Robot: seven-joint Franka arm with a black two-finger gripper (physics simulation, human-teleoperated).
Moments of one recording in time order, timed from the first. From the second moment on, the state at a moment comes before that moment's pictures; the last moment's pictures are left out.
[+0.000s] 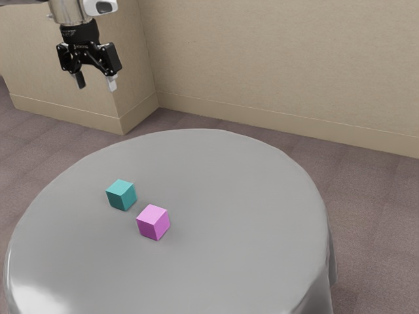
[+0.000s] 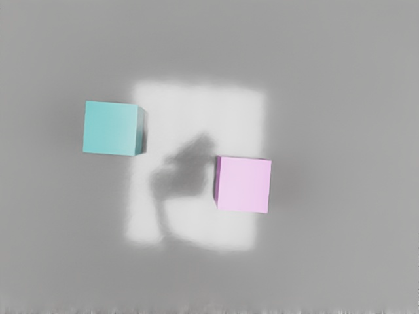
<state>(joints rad) 0.08 0.10 0.04 -1.32 -0.05 1.38 0.03</state>
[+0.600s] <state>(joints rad) 0.01 0.06 -0.07 -1.09 0.09 1.25 0.04</state>
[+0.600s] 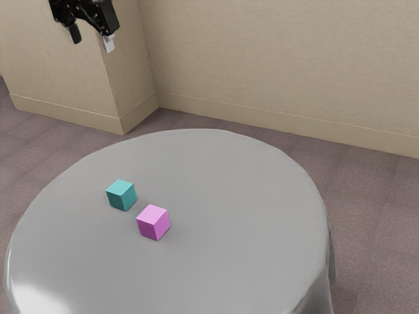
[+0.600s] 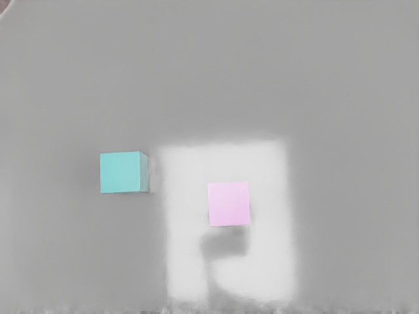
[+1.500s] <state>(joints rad) 0.15 -0.12 -0.09 -1.82 0.16 1.62 0.05</state>
